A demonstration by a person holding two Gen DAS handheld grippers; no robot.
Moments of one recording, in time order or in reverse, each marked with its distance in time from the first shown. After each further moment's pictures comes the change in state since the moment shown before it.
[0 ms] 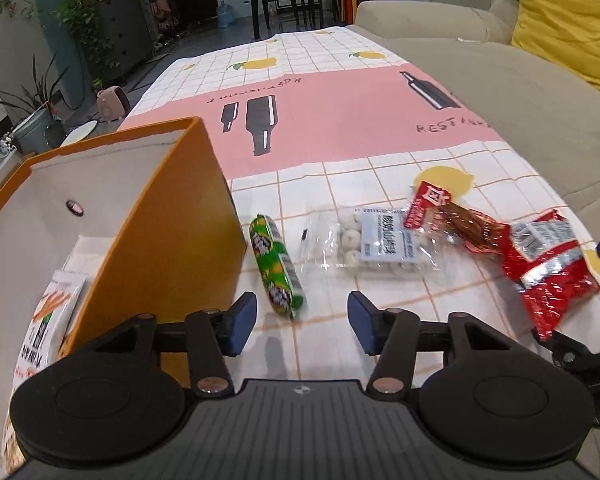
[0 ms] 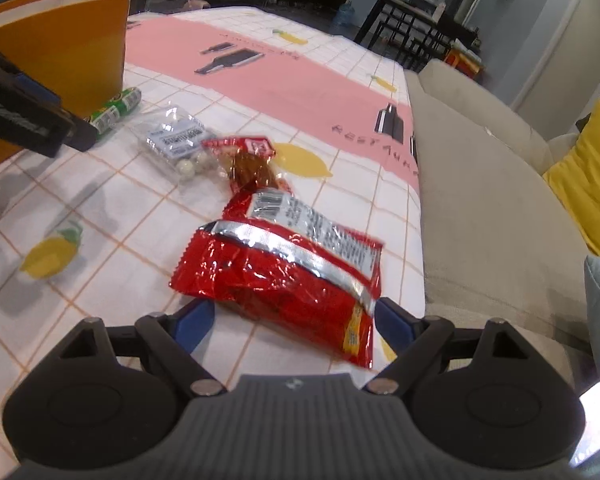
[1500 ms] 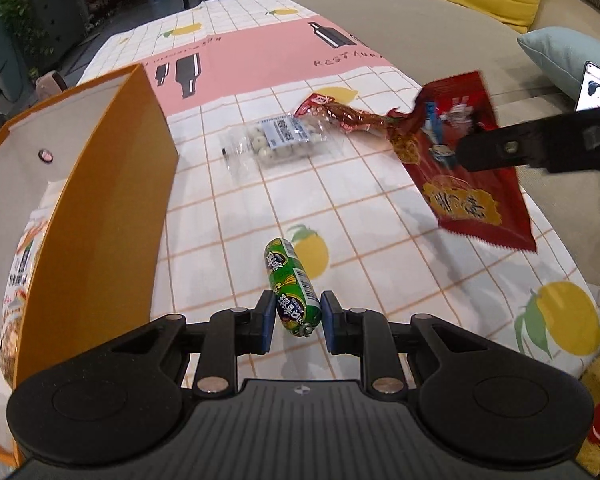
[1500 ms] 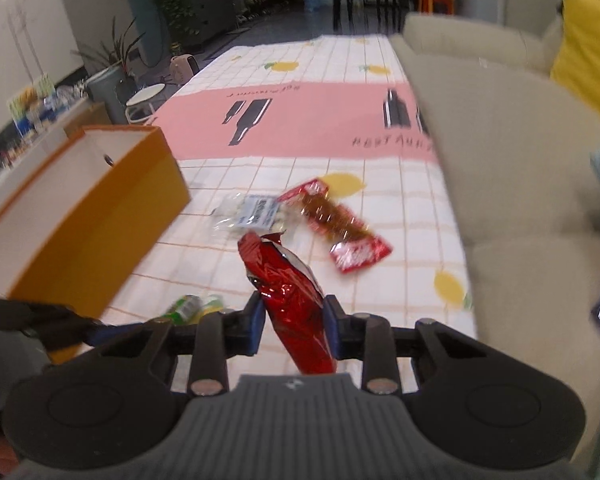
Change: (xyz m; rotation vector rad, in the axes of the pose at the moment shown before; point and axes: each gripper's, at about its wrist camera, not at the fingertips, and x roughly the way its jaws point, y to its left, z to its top) left arm -0.088 -0.019 -0.068 0.112 0.131 -0.189; right arm -0.100 -0.025 0.022 0.440 0.045 0.269
